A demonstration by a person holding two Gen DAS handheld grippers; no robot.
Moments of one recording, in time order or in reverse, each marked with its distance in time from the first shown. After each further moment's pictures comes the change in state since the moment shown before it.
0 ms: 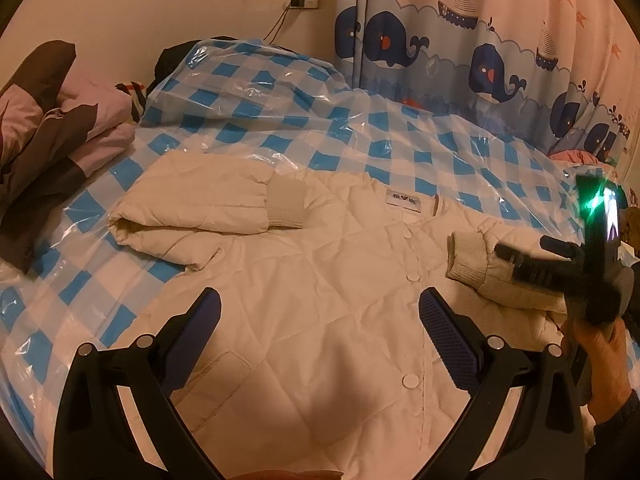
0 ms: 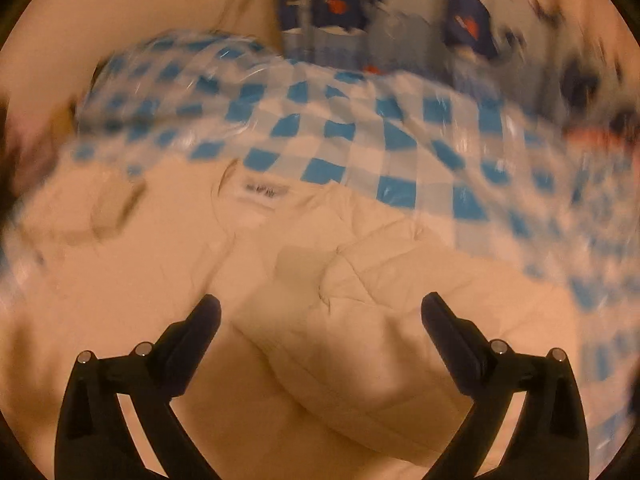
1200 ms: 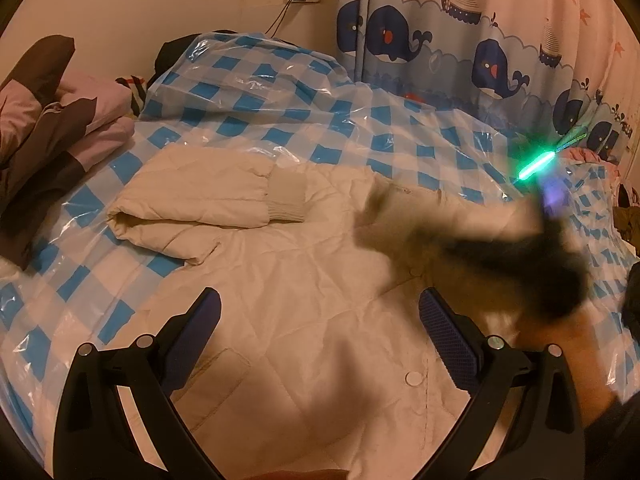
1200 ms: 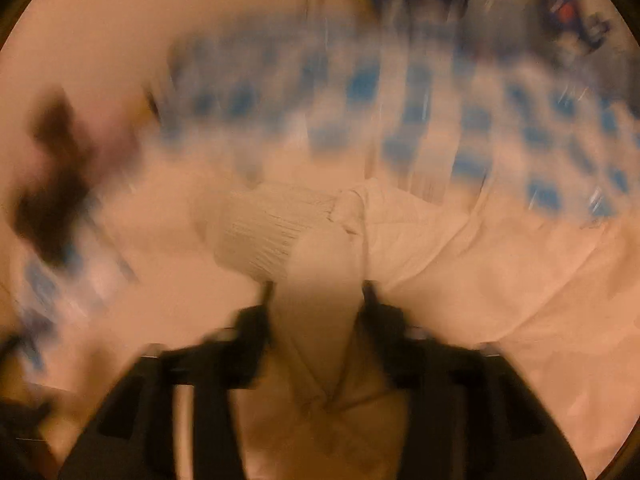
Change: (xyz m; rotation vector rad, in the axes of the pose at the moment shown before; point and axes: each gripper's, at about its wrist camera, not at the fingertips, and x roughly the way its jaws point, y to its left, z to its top) left arm 0.003 0.002 0.000 0.002 0.017 0.005; right arm 0.061 0.086 0.024 0.028 0.169 0.372
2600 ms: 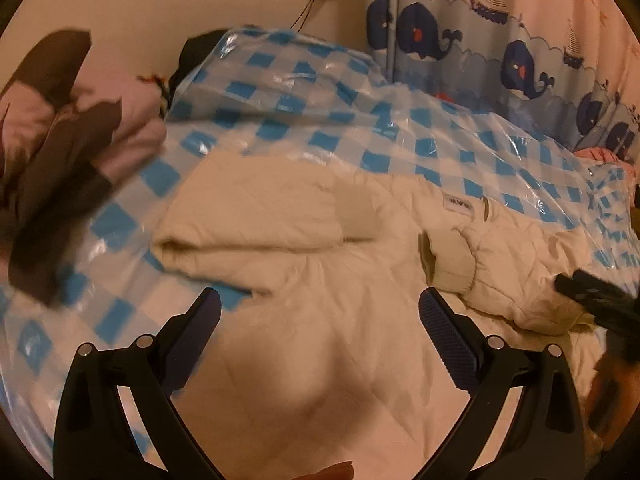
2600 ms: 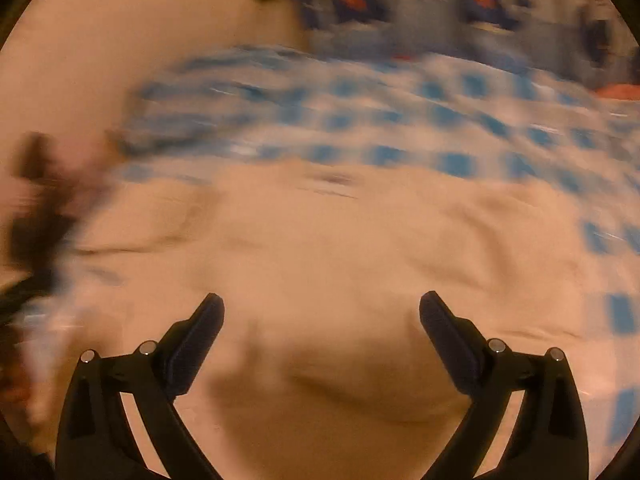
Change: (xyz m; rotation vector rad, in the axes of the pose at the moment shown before) left arm 0.018 0.075 0.036 0.032 0.021 0.045; right arm -0.100 -0.046 -0.035 0.139 -0.240 0.011
